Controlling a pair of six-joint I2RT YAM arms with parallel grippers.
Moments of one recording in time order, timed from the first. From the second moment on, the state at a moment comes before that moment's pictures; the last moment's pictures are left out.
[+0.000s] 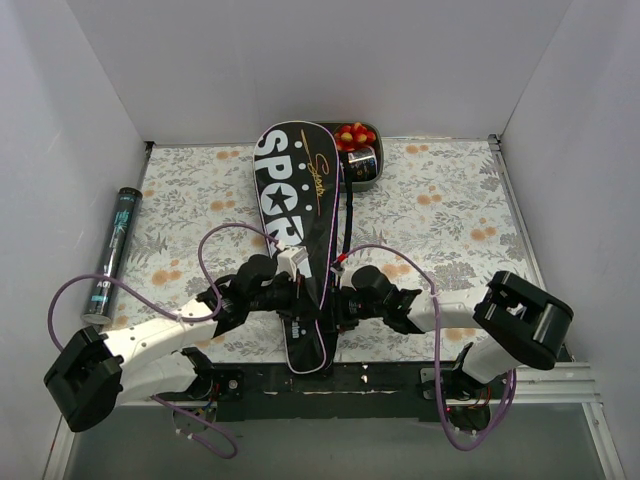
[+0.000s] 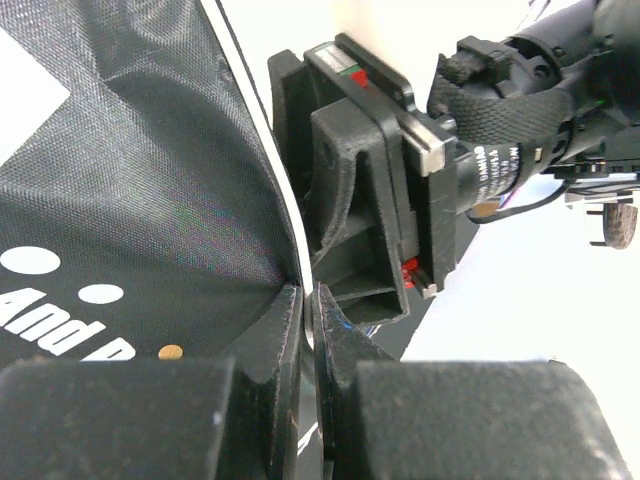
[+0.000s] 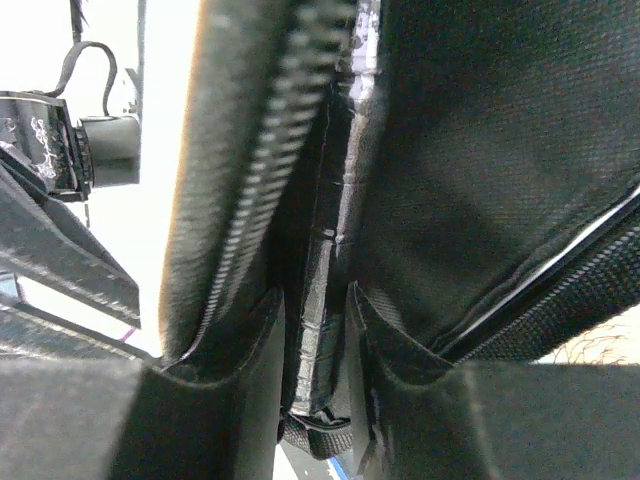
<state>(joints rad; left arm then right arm) -0.83 1.06 0.47 0.03 0.41 -0.67 1.02 1.49 0.47 0.43 -0.39 0.92</state>
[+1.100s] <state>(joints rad) -0.92 0.92 0.41 0.05 0.52 -0.69 0.57 1.42 0.91 0.05 -0.11 0.54</state>
